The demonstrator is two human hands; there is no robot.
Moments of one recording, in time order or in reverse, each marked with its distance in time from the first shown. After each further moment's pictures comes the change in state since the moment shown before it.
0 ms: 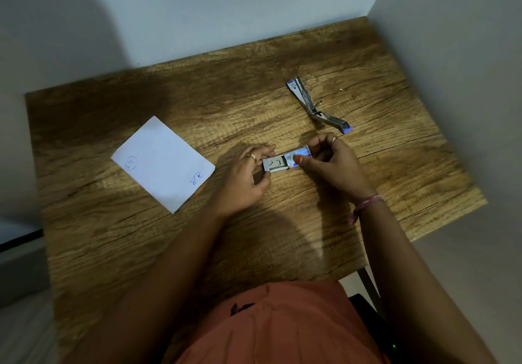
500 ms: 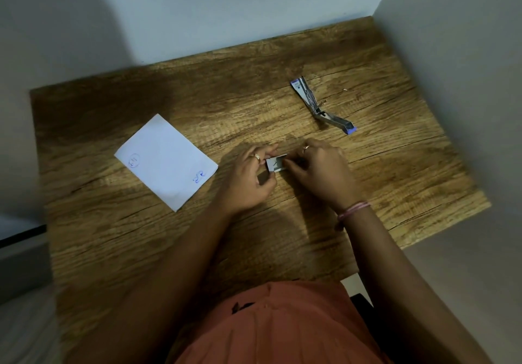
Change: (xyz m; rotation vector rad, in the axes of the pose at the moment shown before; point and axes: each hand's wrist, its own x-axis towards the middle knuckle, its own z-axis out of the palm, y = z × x) left_hand 0.002 0.000 0.006 -0.002 0.046 0.000; right_hand -0.010 -0.024 0.027 -0.772 0.027 -0.358
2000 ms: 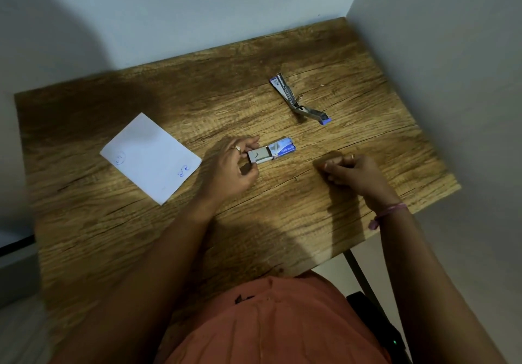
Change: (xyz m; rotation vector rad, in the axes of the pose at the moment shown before) left_hand -0.001 0.002 0.000 0.101 0.084 0.090; right_hand -0.053 0.082 -0.028 0.823 -0.130 0.624
